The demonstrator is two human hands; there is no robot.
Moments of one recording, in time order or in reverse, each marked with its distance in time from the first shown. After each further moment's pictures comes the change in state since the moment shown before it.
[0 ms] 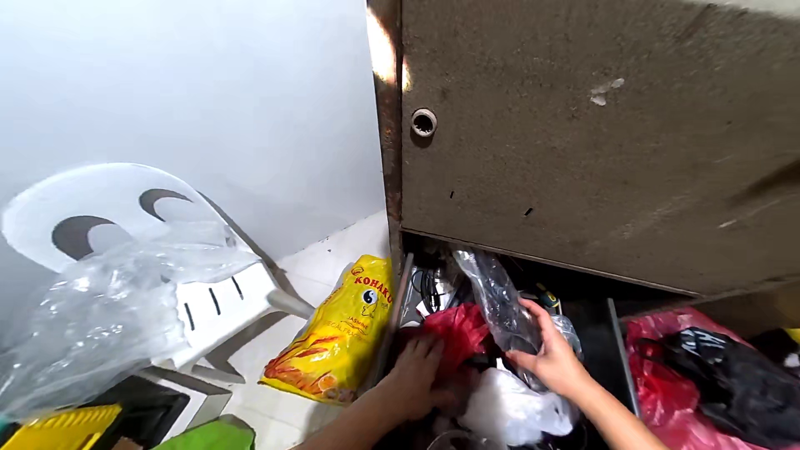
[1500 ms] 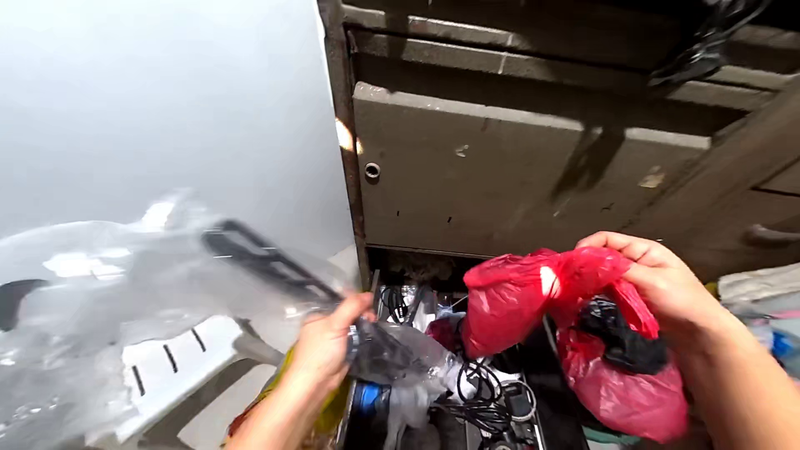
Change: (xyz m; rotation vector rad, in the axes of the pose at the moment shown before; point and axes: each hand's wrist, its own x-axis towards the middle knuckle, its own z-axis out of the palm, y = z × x) left_hand -0.101 0.072 -0.064 -1.275 0.849 0.202; right_hand -0.088 -0.179 -0.146 0.237 0.205 -0.260
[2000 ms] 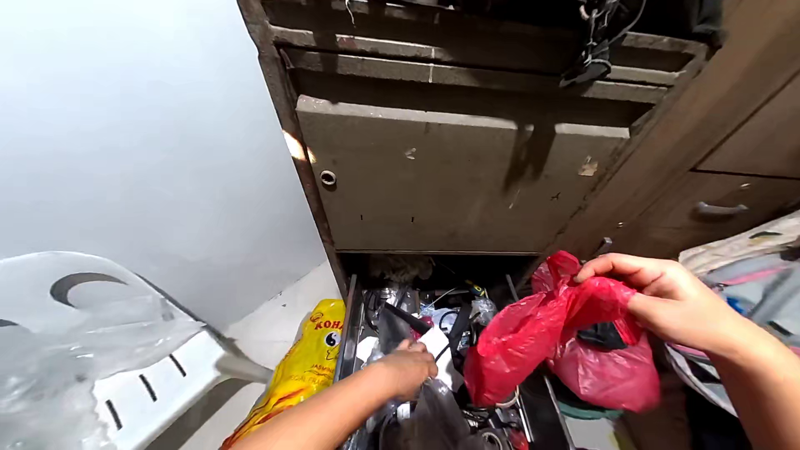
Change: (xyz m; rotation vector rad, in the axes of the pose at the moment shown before) left_hand 0.028 -0.119 0.059 1.600 -1.444 0.209; right_hand -0.052 0.014 -0.057 -0.427 -0.060 -0.203
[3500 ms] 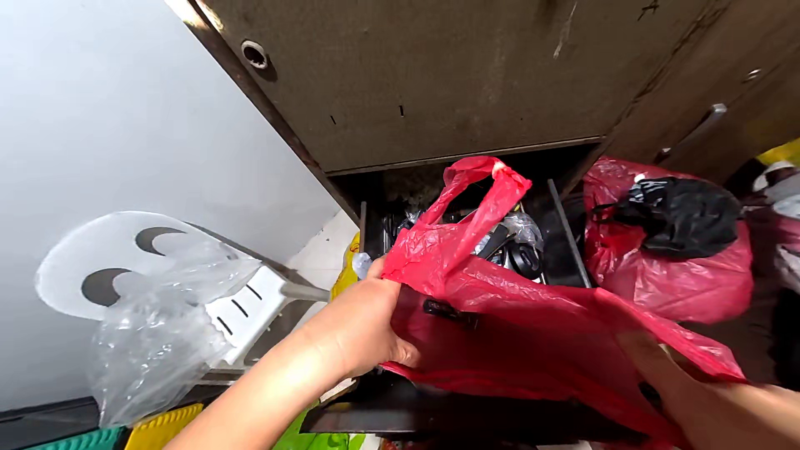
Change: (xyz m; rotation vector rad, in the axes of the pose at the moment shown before) left_hand -0.106 0.073 -0.062 -0.258 0.149 -0.596; right_hand -0.089 -0.083 0.063 -0.446 -0.679 0.467
